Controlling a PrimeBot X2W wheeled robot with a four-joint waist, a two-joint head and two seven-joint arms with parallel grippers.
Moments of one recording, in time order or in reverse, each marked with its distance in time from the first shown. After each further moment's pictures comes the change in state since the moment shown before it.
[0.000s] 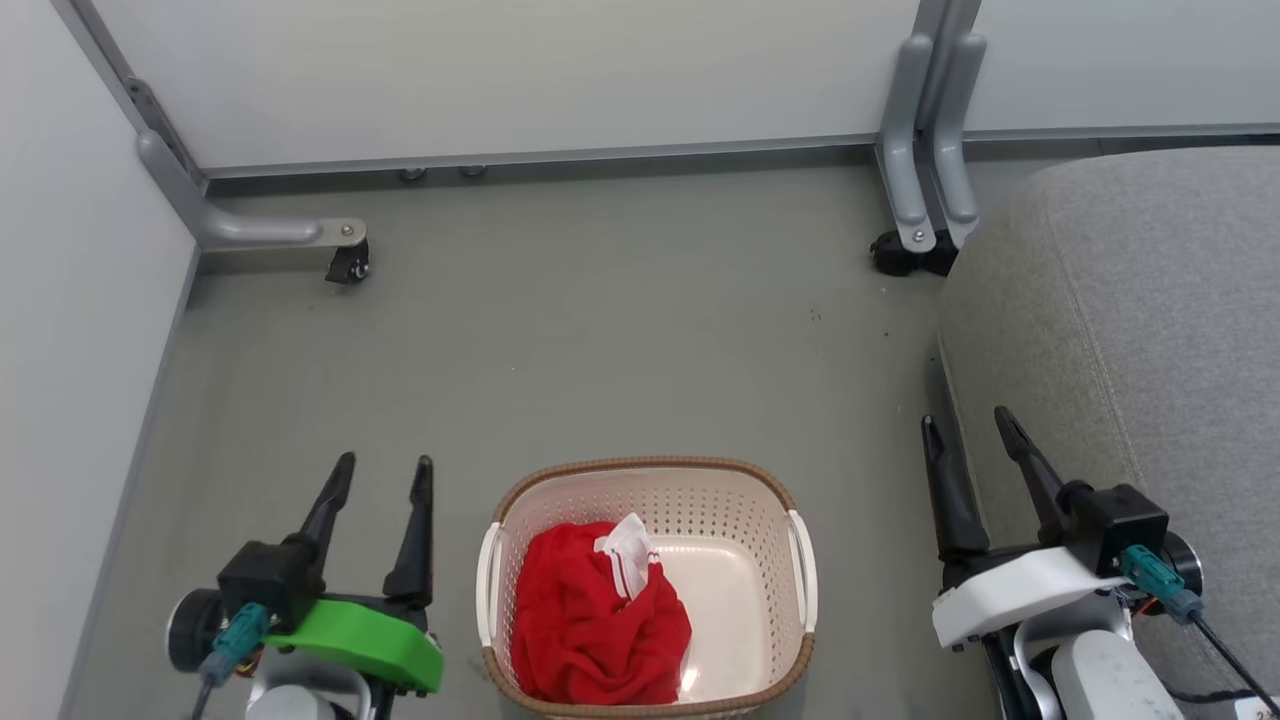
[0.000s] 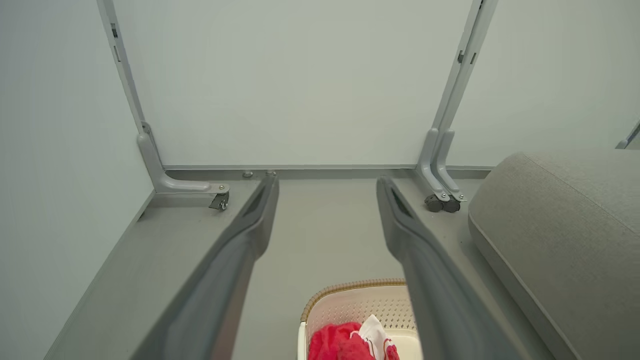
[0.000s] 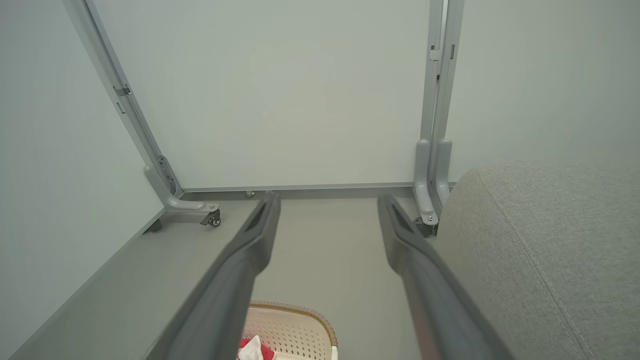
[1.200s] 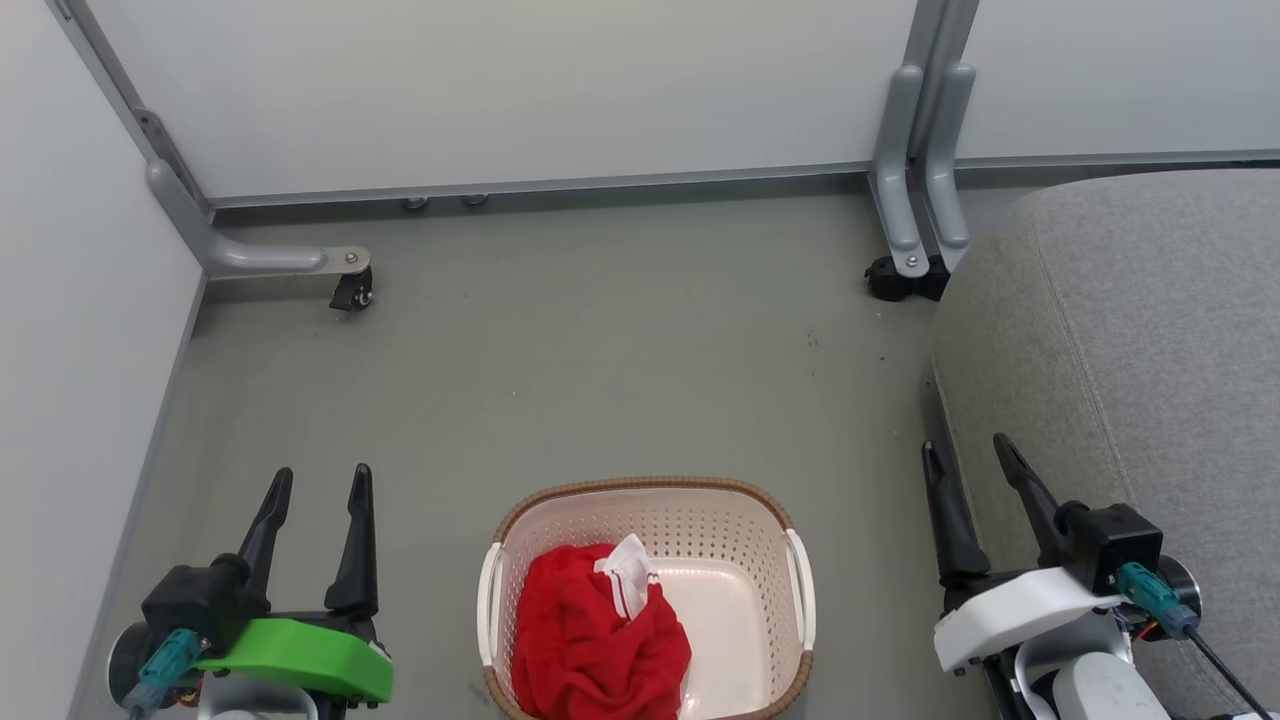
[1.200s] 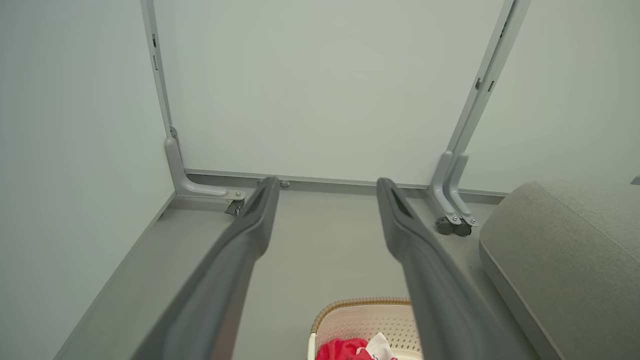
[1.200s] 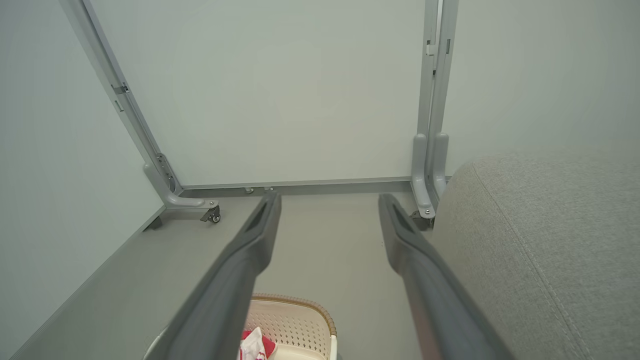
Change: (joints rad) left arm 0.043 0.010 0.075 -0.052 -0.049 0.000 0.019; right arm 0.022 0.001 -0.003 0.012 0.007 0.000 0.017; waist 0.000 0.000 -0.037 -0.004
